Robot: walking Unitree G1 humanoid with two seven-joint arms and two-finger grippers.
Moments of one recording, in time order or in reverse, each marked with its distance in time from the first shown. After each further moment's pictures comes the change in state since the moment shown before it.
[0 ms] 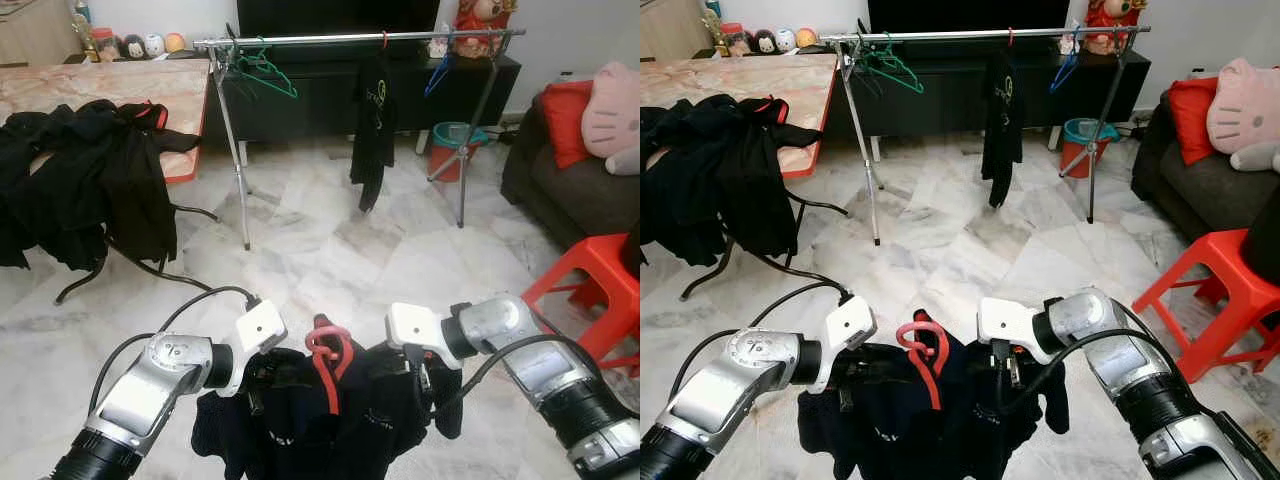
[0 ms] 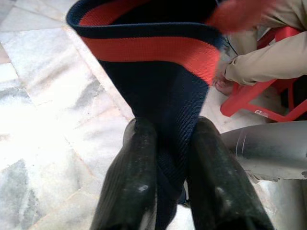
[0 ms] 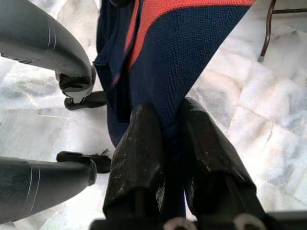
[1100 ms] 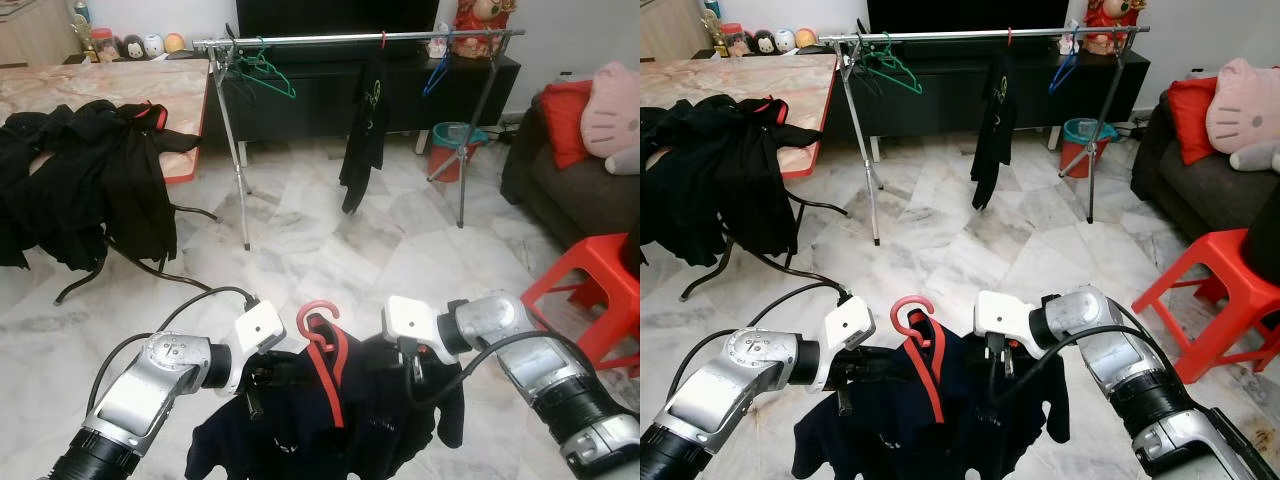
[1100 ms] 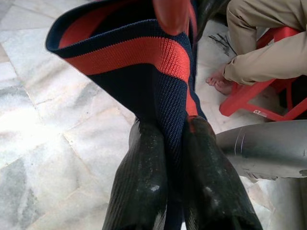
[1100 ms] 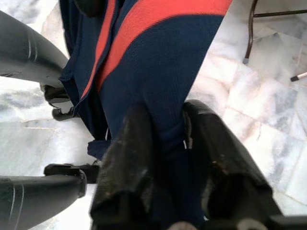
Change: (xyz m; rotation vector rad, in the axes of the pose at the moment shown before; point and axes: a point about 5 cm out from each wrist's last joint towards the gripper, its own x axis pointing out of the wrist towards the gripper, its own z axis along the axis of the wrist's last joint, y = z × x) left arm -0.001 0.000 0.000 -0.004 0.000 -0.004; right arm 0.002 -0.007 0.001 0.018 -0.016 -0.069
